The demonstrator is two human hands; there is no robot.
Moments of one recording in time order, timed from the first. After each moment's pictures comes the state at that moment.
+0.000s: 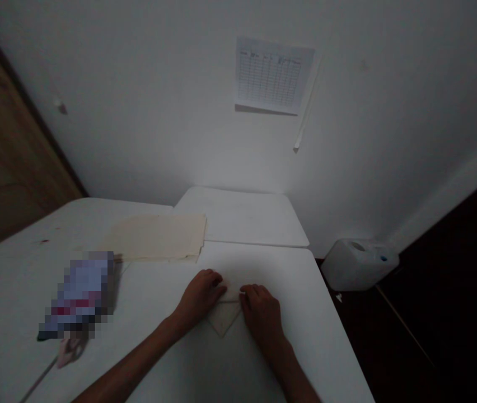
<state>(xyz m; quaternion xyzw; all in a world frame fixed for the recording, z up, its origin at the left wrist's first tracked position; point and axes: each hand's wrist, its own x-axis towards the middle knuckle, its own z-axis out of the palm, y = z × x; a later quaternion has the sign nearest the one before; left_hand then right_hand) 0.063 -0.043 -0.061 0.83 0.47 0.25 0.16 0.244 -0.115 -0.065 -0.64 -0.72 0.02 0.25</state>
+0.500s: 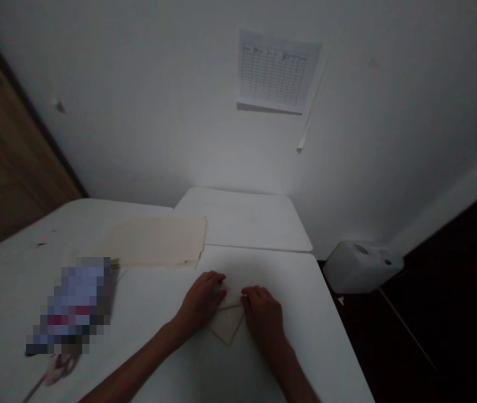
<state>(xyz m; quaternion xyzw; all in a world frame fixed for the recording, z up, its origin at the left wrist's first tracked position) 0.065 -0.035 -0.067 0.83 0.44 0.29 0.18 0.248 -0.102 -0.062 -0.65 -0.72 0.04 0.24</state>
